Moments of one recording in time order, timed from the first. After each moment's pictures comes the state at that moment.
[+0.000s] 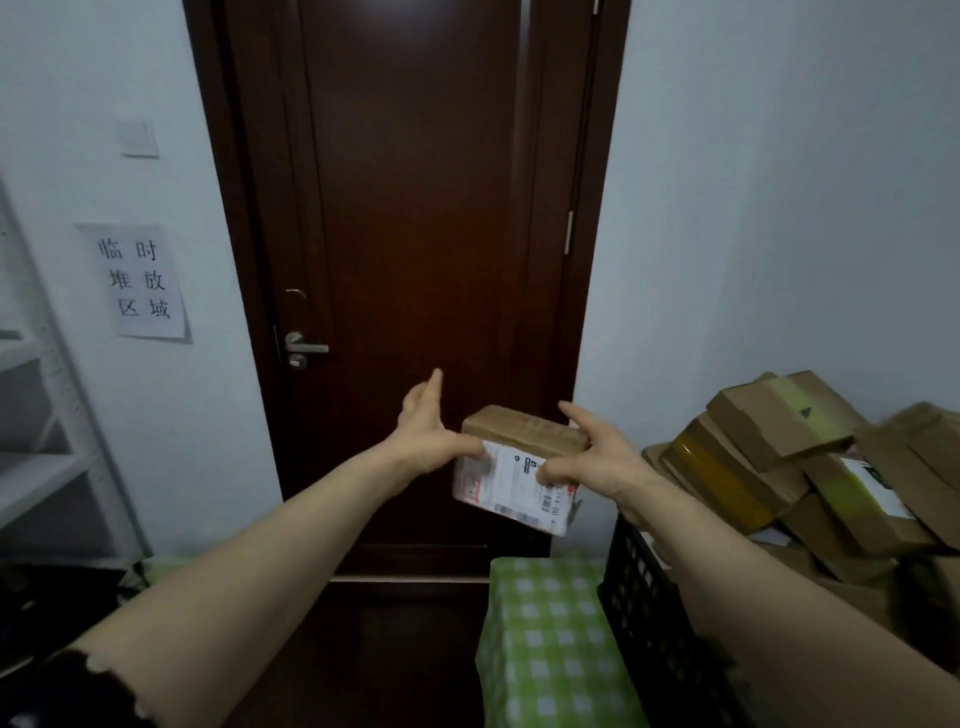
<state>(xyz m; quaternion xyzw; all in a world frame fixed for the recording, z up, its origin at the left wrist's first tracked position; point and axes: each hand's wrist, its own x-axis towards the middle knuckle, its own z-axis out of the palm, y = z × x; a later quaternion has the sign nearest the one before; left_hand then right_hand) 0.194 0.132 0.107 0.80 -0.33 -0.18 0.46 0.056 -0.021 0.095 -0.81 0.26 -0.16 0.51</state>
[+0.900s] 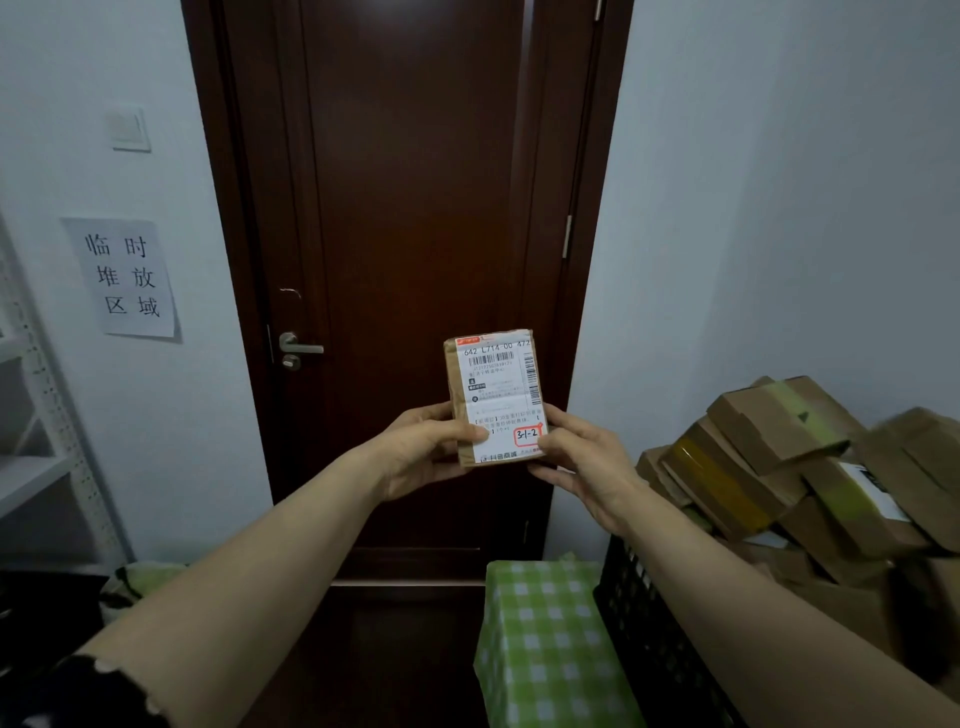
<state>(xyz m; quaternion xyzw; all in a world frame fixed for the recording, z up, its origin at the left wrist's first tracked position) 0.216 0.143 0.099 0.59 -0.28 -0.40 0.65 0.069 0.007 0.095 -0.63 0.21 -0.23 0.71</state>
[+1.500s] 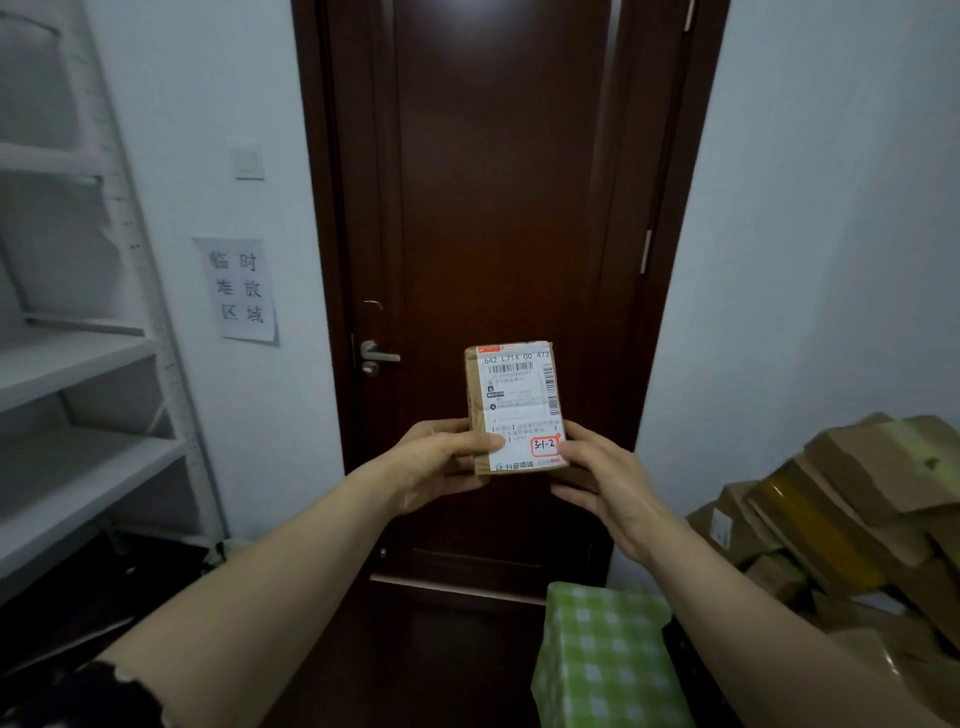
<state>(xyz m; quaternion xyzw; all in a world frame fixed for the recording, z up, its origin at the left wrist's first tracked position) 0.227 0.196 0.110 0.63 -0.22 -0.34 0.66 0.105 0.031 0.090 -0.65 0.16 -0.20 0.72</state>
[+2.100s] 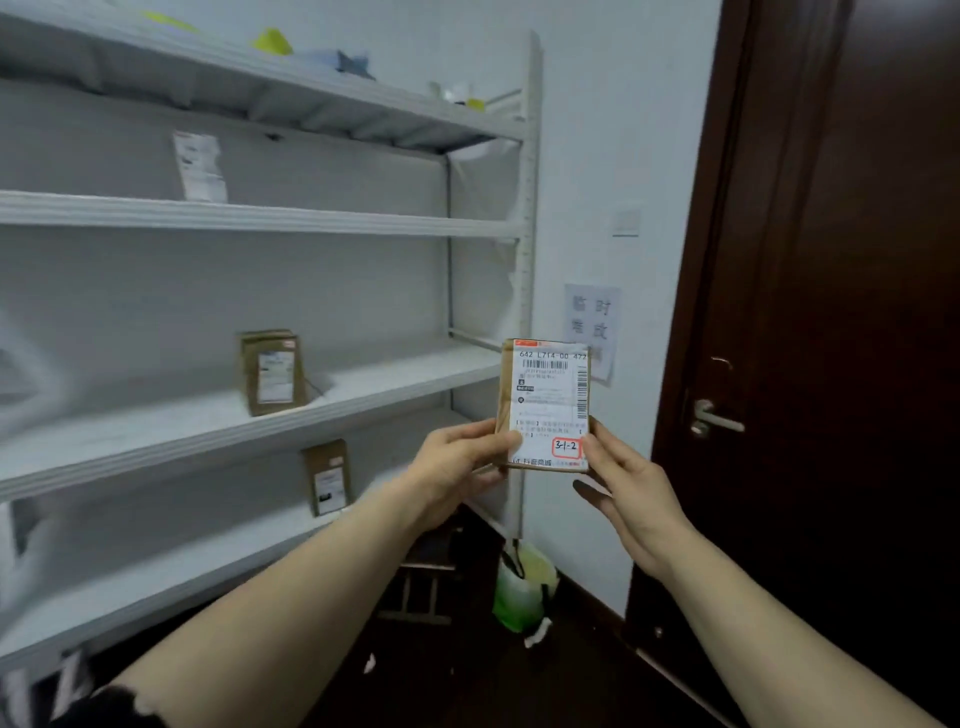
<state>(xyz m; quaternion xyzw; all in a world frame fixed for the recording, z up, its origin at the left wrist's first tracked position) 0.246 0.498 0.142 0.61 0.00 -0.01 0.79 0.253 0.315 0.125 -0.61 -0.10 -0.01 0.79</state>
